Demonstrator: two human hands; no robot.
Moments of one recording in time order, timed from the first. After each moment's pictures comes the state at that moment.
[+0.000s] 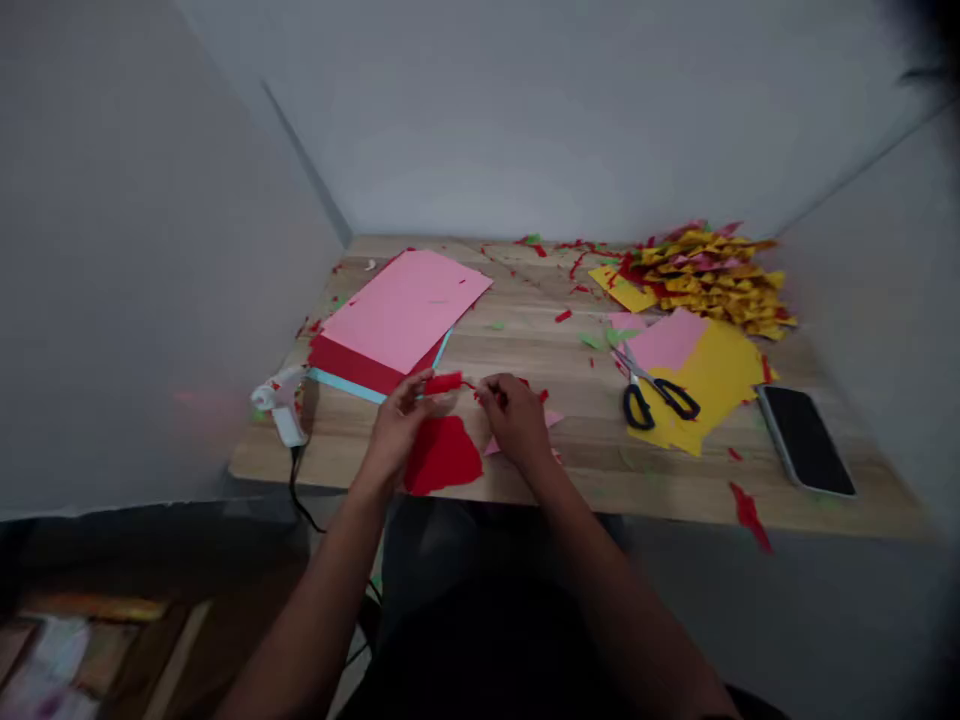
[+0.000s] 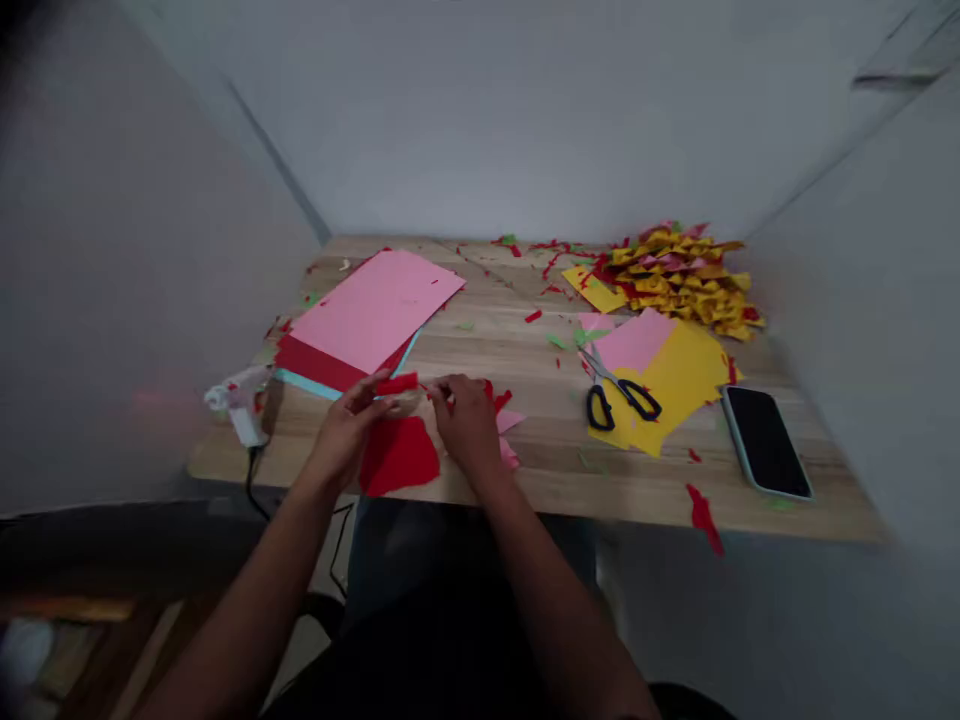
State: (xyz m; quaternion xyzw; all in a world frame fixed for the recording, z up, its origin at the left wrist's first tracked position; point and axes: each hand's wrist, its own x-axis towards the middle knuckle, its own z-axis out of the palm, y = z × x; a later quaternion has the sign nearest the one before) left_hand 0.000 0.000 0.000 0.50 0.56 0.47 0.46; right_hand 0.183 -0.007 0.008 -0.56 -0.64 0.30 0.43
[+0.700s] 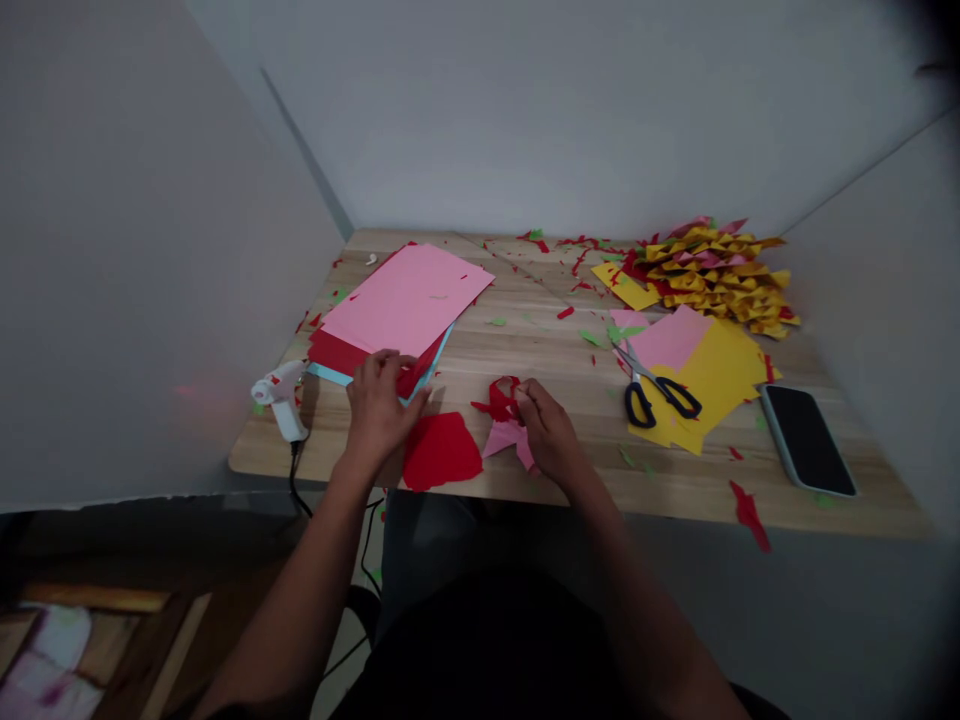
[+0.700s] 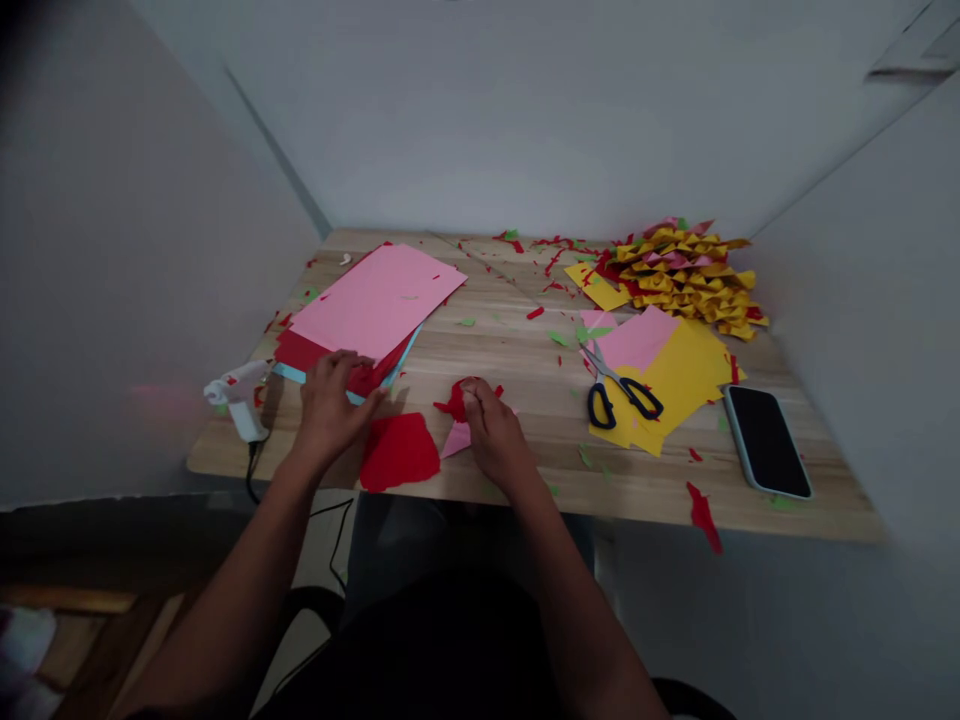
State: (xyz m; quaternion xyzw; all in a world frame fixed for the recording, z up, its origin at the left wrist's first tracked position) left_hand -0.021 0.012 0.027 0.66 0.61 0.38 0.20; right_hand 0.220 -0.035 0.020 -0.56 -0.62 0.37 0.41
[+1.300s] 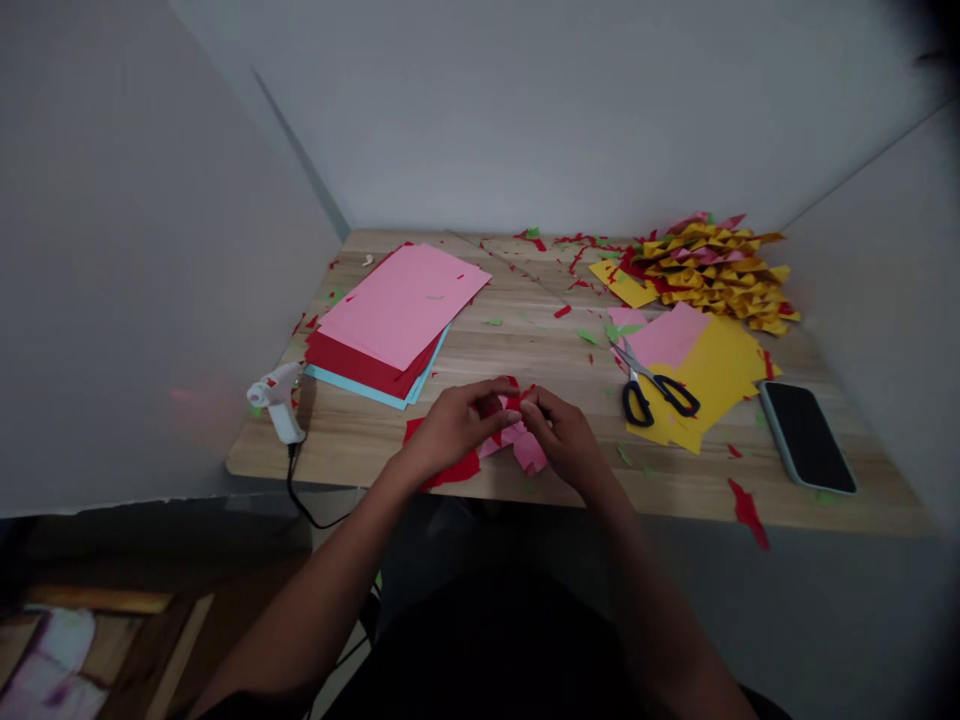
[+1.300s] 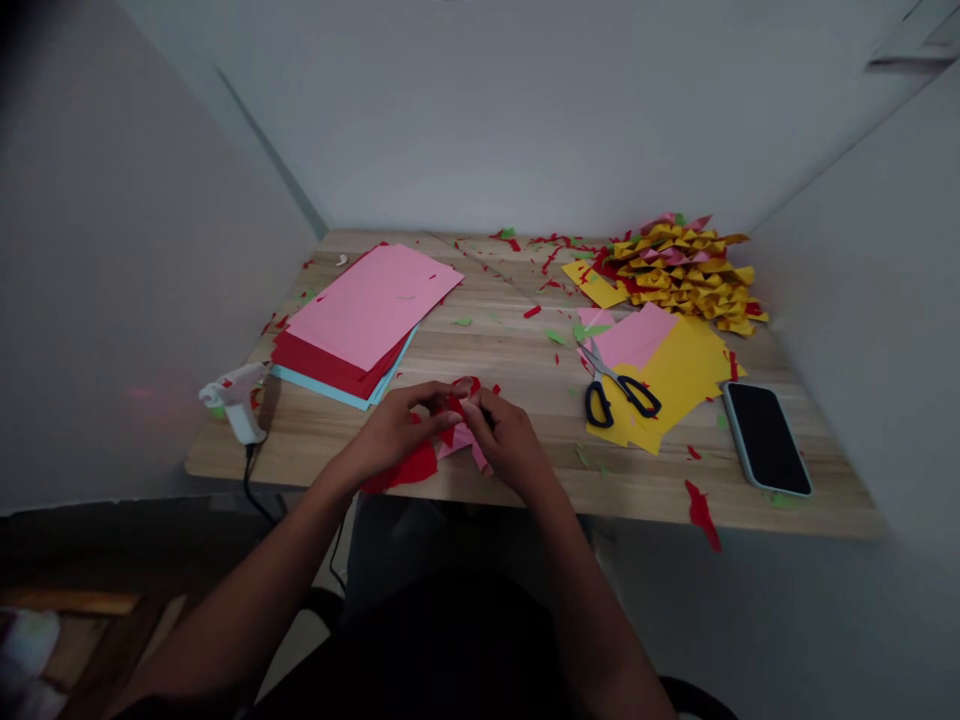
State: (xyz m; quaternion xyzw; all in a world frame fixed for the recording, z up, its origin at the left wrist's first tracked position) left_hand 0.060 -0.007 0.058 0.70 0.42 0.30 0.49; right_hand 0.244 -0.041 0.031 -0.52 -0.66 0.36 0.40
